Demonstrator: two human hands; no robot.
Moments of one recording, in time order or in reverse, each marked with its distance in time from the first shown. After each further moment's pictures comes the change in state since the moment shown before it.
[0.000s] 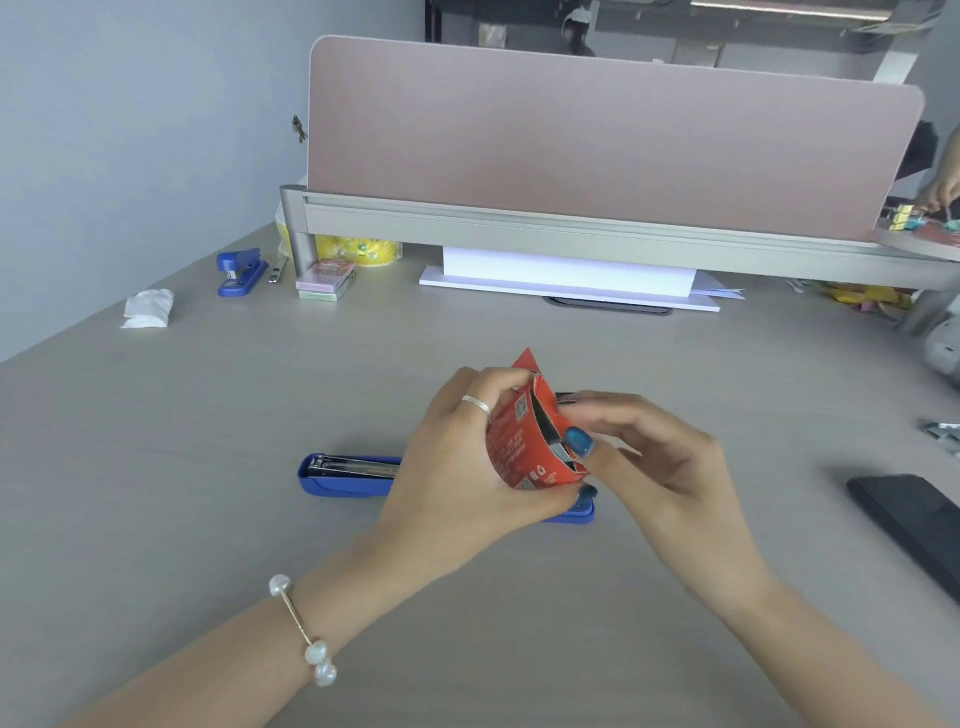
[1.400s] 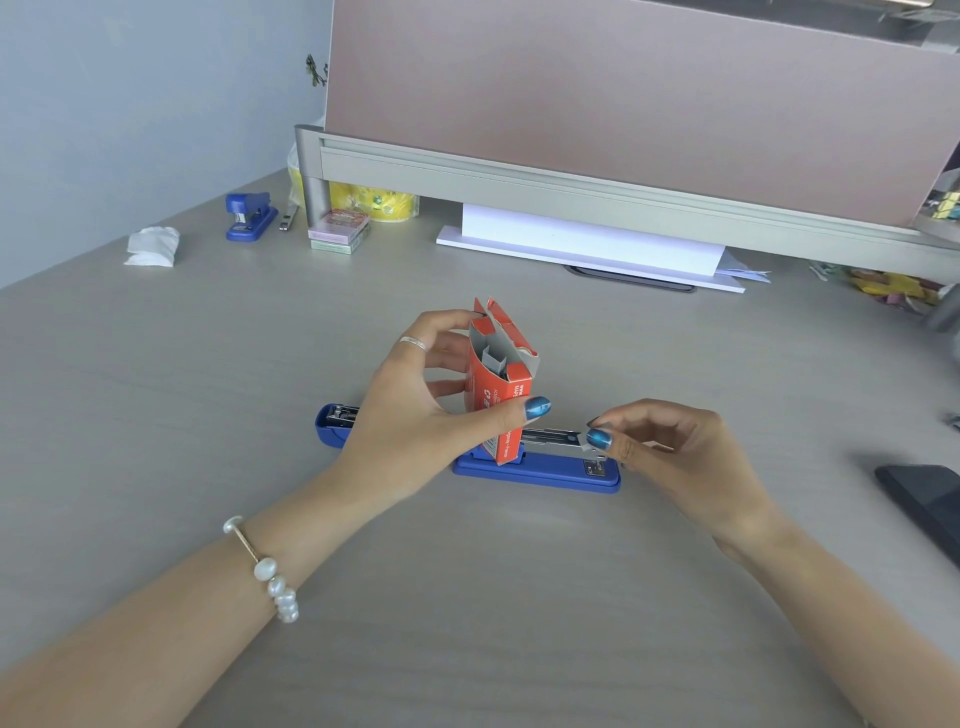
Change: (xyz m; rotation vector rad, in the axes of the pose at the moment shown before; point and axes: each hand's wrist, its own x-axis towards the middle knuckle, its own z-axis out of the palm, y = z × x) left_hand 0.002 -0.046 -0.027 -0.252 0.081 -0.182; right_hand 0.010 0.047 -0.018 -0.269 -0.050 0.242
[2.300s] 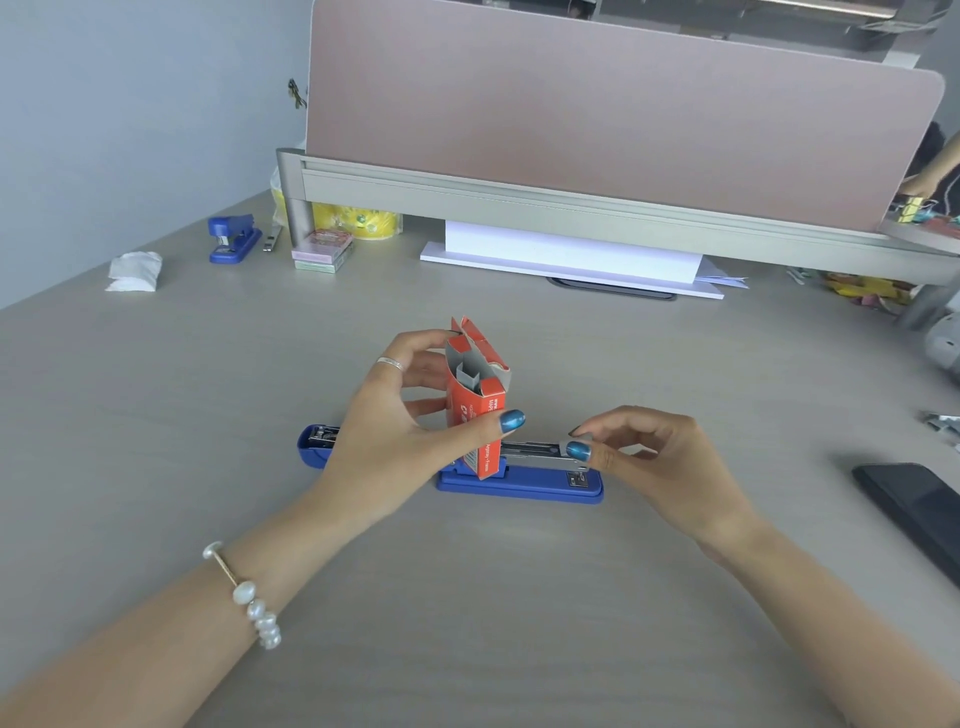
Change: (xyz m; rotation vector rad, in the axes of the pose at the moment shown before) left_hand 0.001 0.000 0.002 -0.061 0.005 -0.004; right_hand 0.001 0.000 -0.004 -0.120 0.003 0.008
